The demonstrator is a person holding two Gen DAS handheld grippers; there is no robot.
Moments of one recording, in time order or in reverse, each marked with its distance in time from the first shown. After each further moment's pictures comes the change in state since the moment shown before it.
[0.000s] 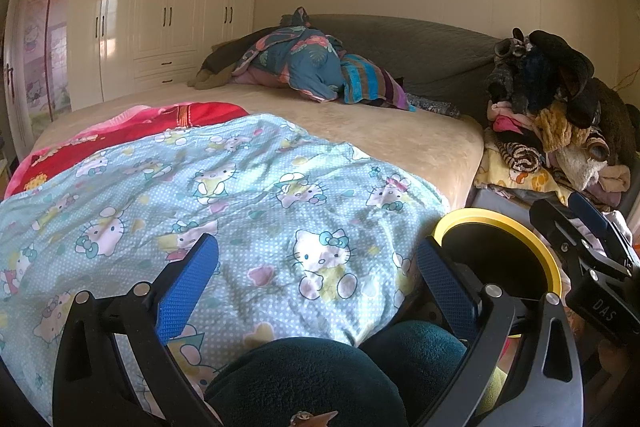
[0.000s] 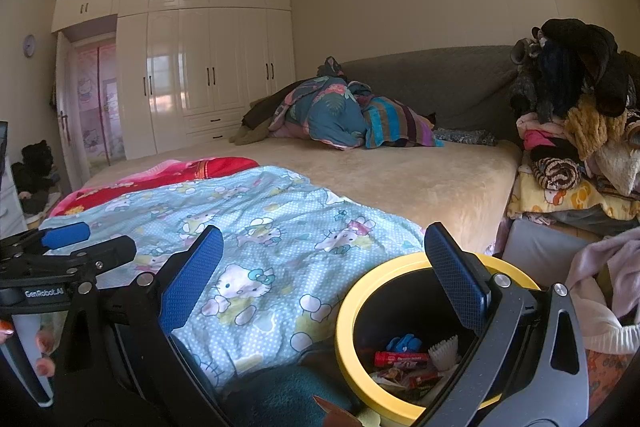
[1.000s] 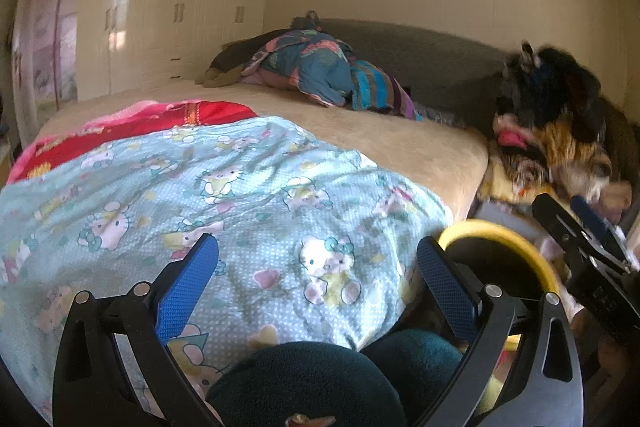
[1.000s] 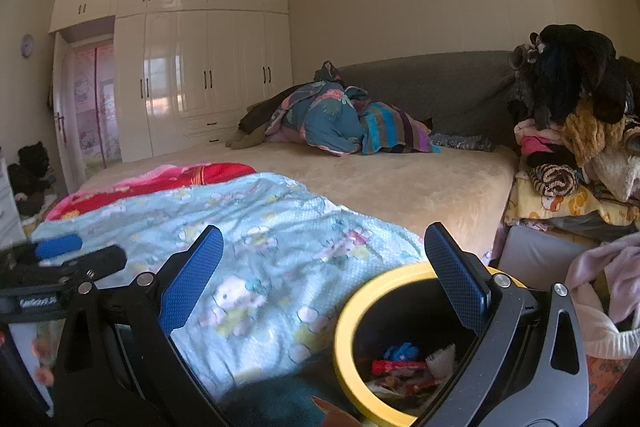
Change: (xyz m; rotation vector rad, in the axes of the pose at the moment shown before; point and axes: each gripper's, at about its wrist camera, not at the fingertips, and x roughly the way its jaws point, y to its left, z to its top) left arm -0.004 0.020 0.006 -0.082 -0.021 0.009; right arm 0.007 0.002 0.013 0.011 -0.012 -0.007
